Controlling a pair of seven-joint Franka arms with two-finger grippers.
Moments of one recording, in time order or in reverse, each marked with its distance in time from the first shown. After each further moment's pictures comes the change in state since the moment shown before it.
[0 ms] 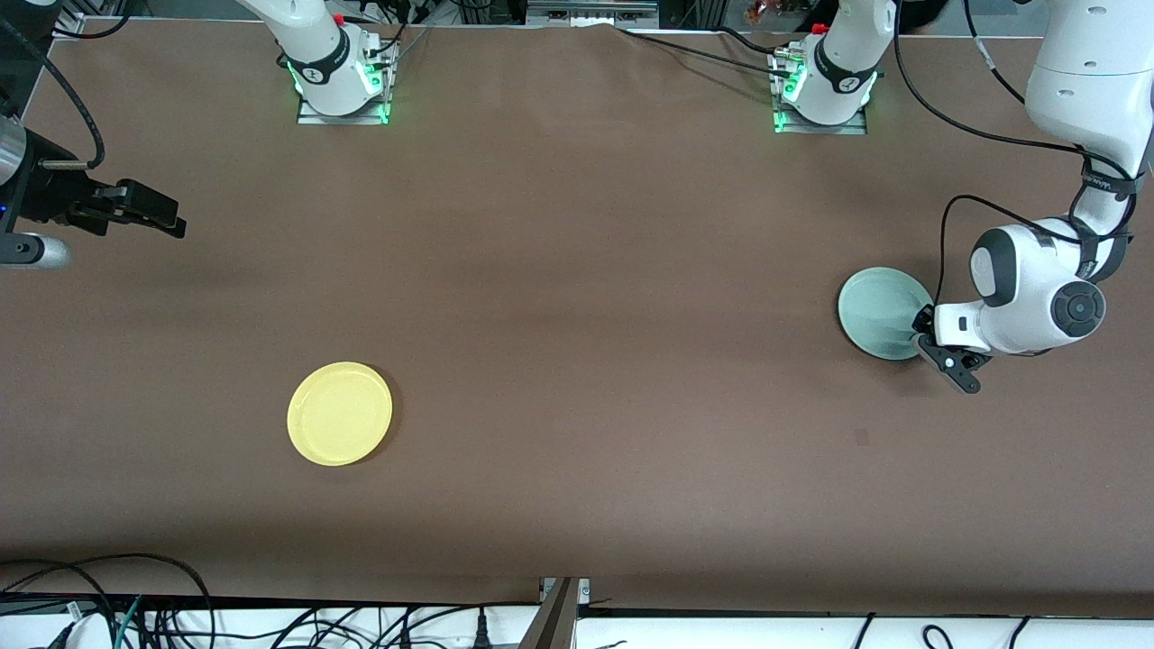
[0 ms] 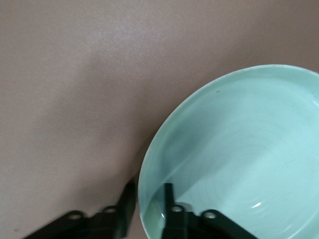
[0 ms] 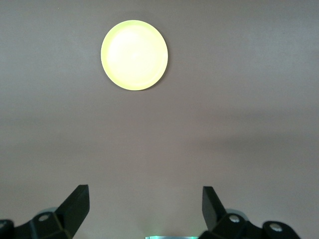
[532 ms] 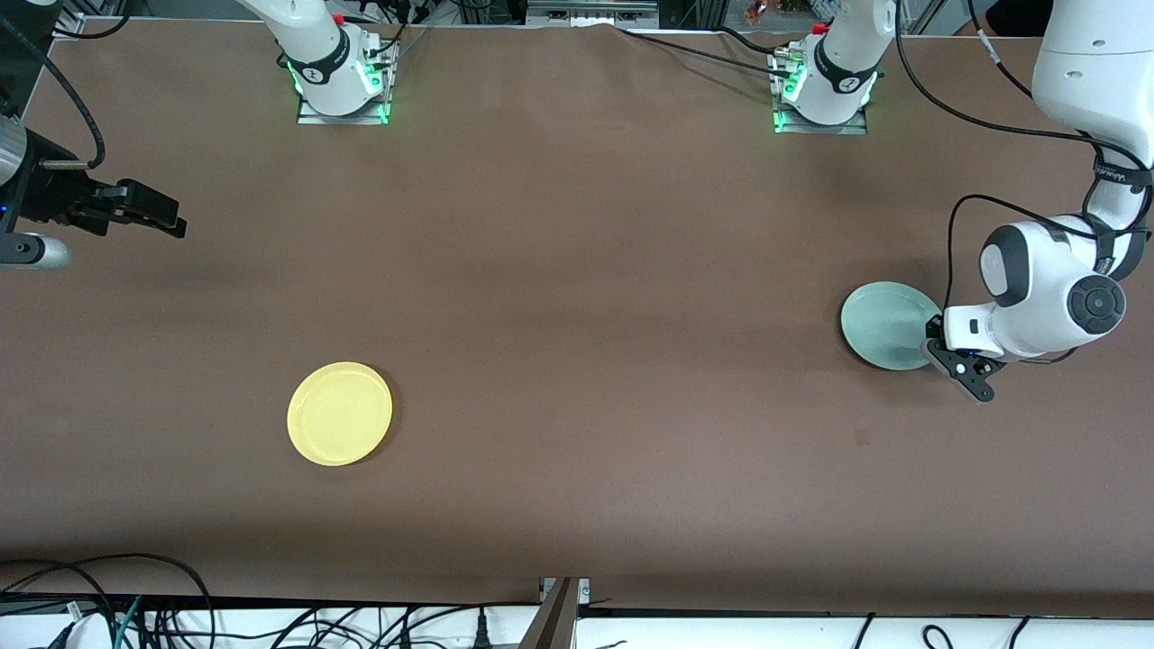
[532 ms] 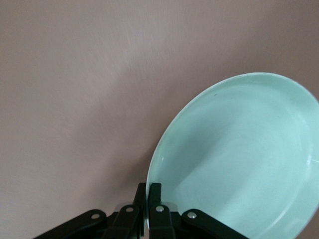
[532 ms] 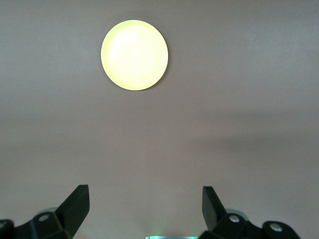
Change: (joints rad) left arm -0.023 -0.050 -0.014 0.052 0.030 -0.014 0.014; right arm 0.001 0.000 0.001 0.000 0.000 0.000 0.000
